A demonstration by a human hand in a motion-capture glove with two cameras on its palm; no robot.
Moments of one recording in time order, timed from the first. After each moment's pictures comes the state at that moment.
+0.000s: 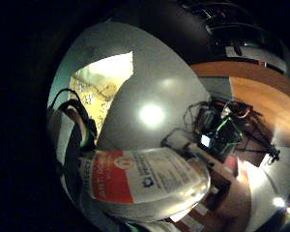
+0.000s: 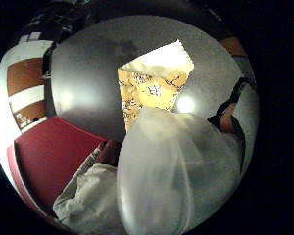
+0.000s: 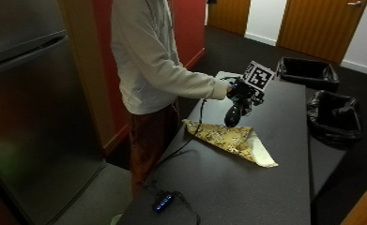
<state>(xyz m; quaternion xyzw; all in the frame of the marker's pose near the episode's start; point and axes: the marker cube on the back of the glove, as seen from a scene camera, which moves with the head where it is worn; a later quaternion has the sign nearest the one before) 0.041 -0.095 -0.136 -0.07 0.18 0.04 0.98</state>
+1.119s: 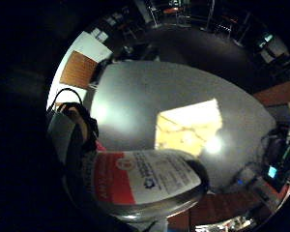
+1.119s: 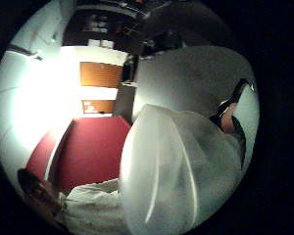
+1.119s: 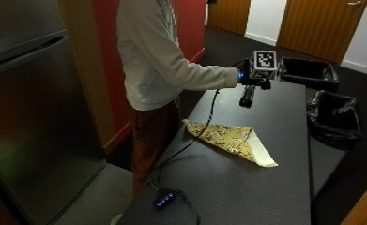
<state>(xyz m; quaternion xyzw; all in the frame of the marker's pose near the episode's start) -0.104 -0.150 -0.167 0.13 -0.27 -0.06 0.95</state>
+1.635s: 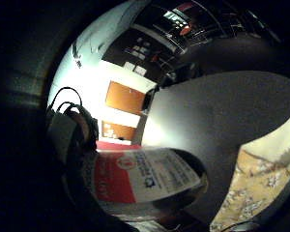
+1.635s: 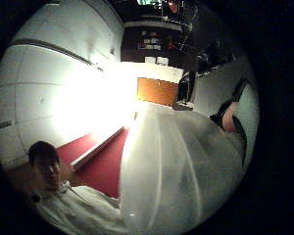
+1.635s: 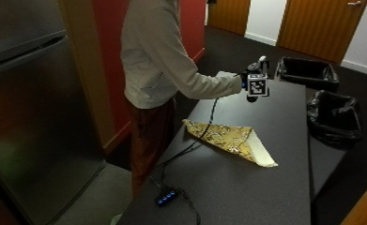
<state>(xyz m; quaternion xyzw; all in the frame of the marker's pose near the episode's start) -0.173 -0.205 -0.088 0.23 -0.50 -0.08 0.83</state>
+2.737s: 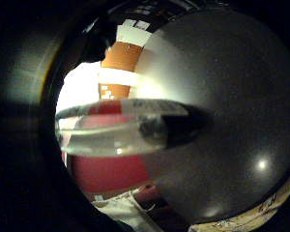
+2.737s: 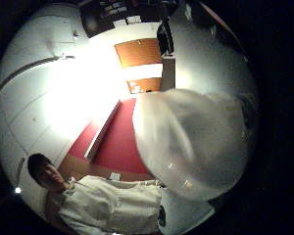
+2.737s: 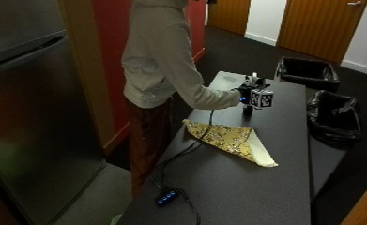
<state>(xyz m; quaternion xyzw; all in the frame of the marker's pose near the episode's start) -0.219 -0.228 0.015 -0.04 -0.51 -0.17 0.84</state>
